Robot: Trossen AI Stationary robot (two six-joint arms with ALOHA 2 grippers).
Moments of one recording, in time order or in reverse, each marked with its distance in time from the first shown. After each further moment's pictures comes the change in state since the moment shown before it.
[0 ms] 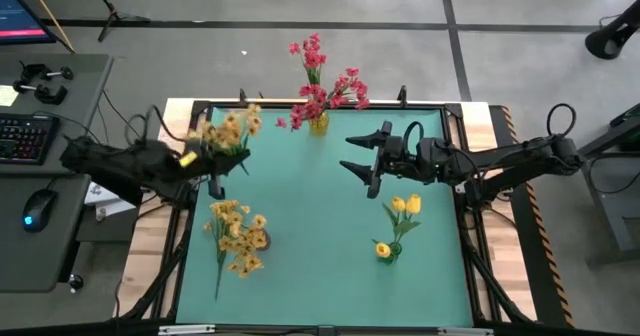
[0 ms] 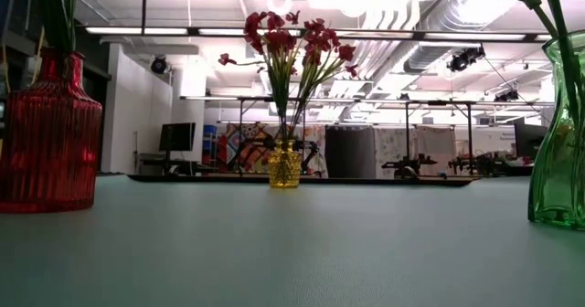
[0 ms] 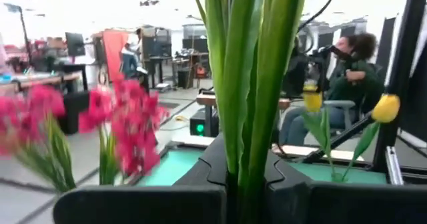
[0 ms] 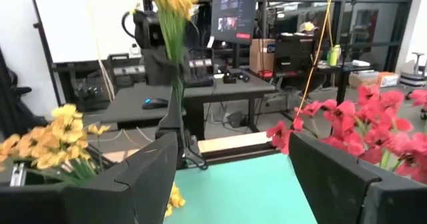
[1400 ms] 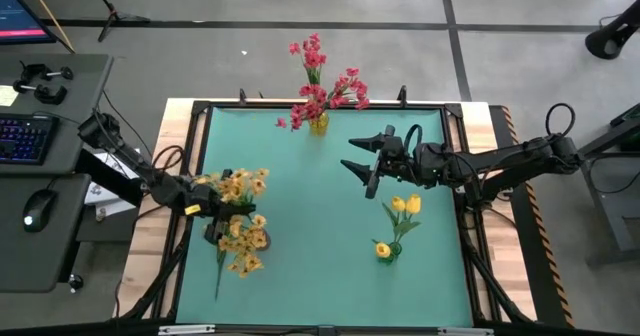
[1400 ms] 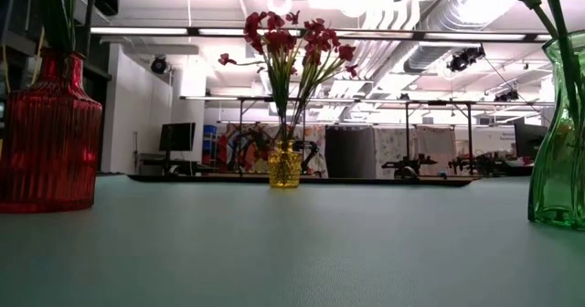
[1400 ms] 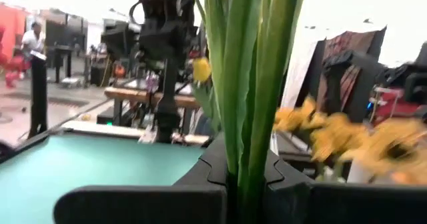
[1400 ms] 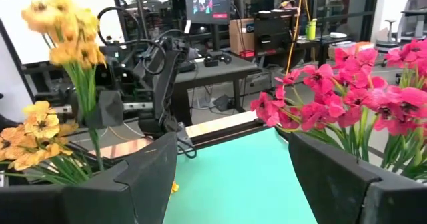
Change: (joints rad) left arm -0.409 0.172 -0.325 0.568 -0.091 -0.111; right arm 0.032 0.000 0.000 -0.077 0.124 0.113
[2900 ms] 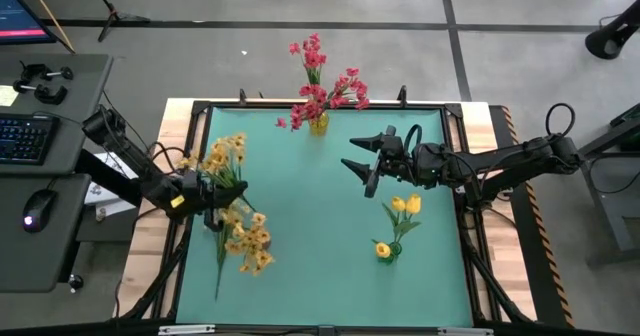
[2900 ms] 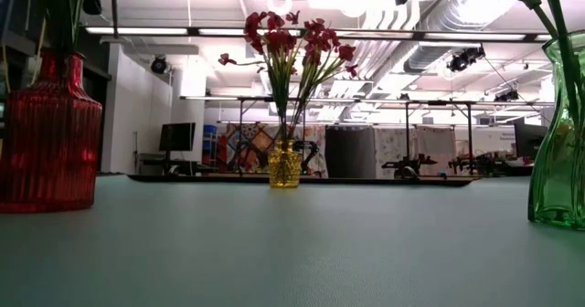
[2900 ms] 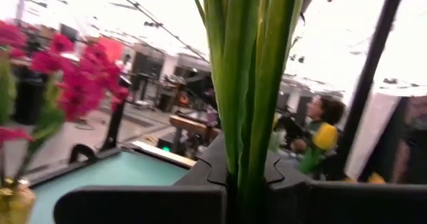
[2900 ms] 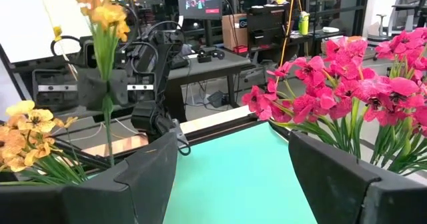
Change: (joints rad) left arm -0.105 0.075 -0.030 0.401 -0.389 0.168; right arm 0.000 0.000 0.000 -0.022 0.026 0.019
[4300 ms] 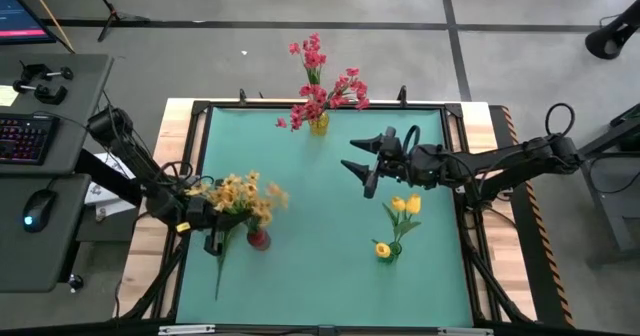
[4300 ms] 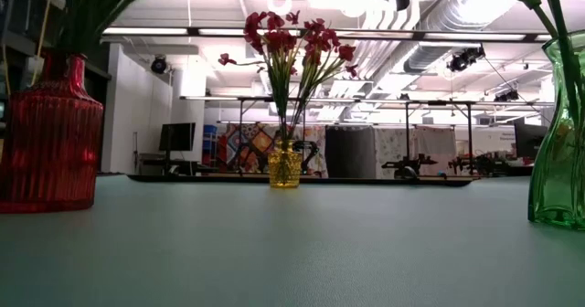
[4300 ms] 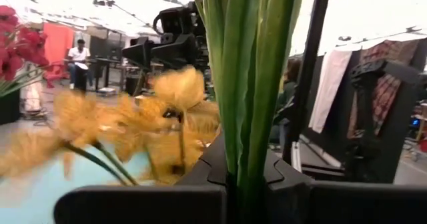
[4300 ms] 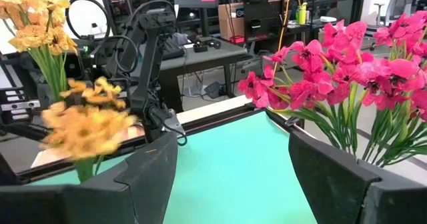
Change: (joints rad) left arm -0.109 0.167 -0.002 0.009 0.050 -0.025; right arm 0.000 0.004 0.000 -0.044 0.009 0.024
